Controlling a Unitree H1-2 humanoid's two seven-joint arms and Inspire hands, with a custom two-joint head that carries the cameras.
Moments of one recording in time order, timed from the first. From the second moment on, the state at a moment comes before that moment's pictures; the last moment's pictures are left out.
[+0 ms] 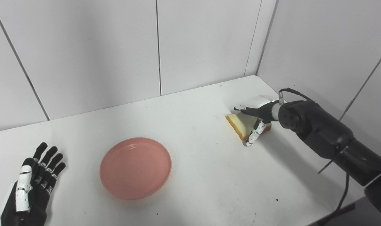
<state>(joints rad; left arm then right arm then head) -0.23 0.09 0.04 -0.02 -0.32 0.22 -0.22 -0.47 -0.96 0.27 0.10 -0.71 0.22 0.70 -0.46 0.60</state>
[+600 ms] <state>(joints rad) -0.22 0.09 0.04 -0.06 -0.32 0.25 -0.22 -0.50 -0.92 0.28 0.22 -0.74 0.17 0.62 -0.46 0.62</state>
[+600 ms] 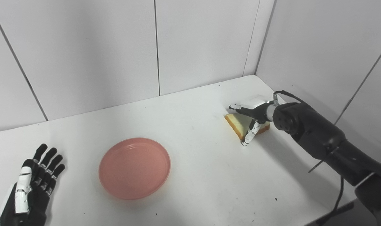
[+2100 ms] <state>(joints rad) -0.20 0.08 0.03 -0.08 -0.33 0.28 -0.21 -0.63 -0.85 0.27 0.39 -0.70 0.14 0.52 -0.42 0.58</state>
